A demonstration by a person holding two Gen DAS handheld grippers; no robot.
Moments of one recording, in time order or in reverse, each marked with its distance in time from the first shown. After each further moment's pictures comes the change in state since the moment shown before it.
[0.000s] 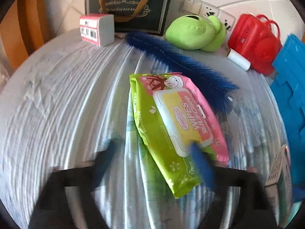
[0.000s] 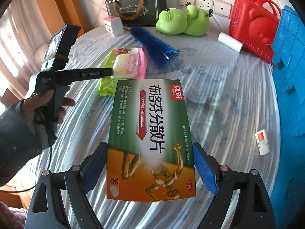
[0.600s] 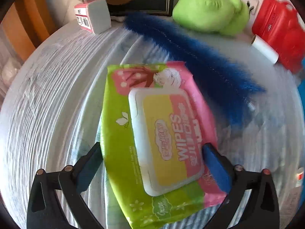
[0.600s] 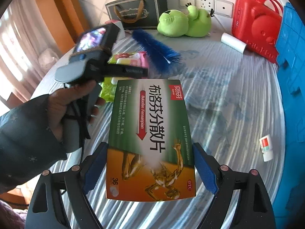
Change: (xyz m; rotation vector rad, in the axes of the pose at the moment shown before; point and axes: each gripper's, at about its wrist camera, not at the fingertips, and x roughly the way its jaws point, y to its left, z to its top) left arm 0.060 -0.043 0.019 -0.033 0.111 0.197; right arm 0.001 -0.009 0.008 0.014 -0.011 0.054
